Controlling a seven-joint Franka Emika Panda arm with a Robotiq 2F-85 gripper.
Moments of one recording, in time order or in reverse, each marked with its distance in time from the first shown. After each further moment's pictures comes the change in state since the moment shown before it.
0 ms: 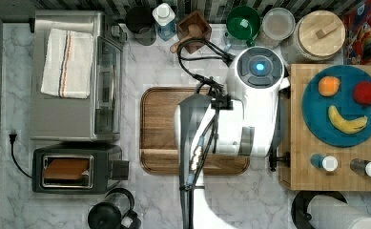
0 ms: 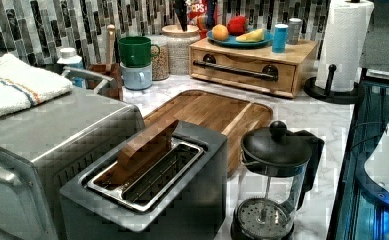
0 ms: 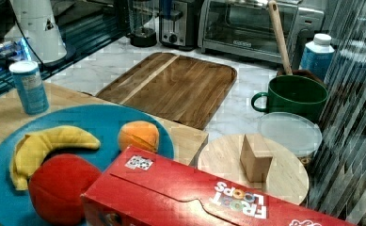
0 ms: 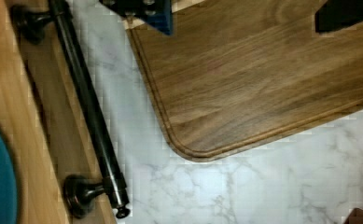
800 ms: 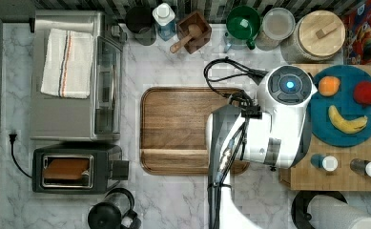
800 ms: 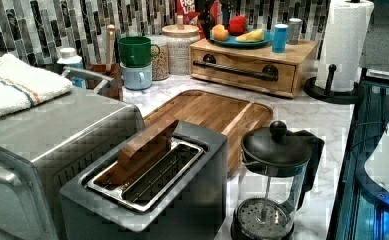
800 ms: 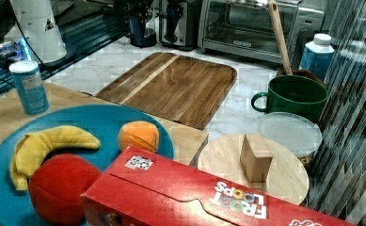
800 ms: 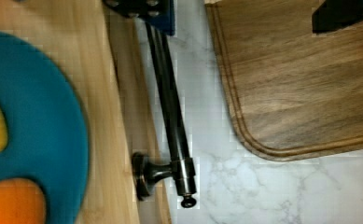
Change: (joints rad) arm -0.049 0.005 -0.065 -0.089 -0.104 0.126 -0.195
